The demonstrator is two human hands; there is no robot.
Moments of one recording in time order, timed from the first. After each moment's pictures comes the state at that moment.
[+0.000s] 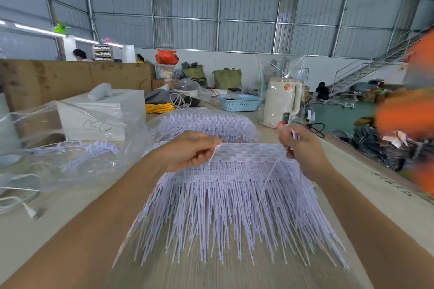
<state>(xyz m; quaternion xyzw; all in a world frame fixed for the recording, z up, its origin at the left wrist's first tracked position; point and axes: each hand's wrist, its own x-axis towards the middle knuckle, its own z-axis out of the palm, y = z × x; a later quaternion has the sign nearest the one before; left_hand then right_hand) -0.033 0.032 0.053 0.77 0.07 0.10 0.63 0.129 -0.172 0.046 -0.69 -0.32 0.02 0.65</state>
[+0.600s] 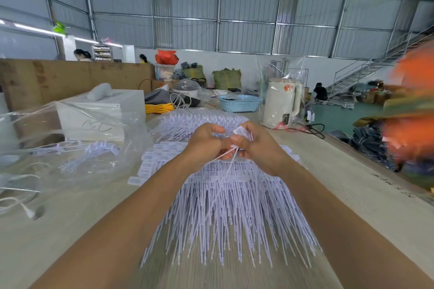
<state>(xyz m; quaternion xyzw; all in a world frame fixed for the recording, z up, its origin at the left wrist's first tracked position) -0.004 -0.004 0.056 0.72 0.17 0.26 0.62 0.084 -0.112 0.052 -0.66 -0.45 0.12 0.59</state>
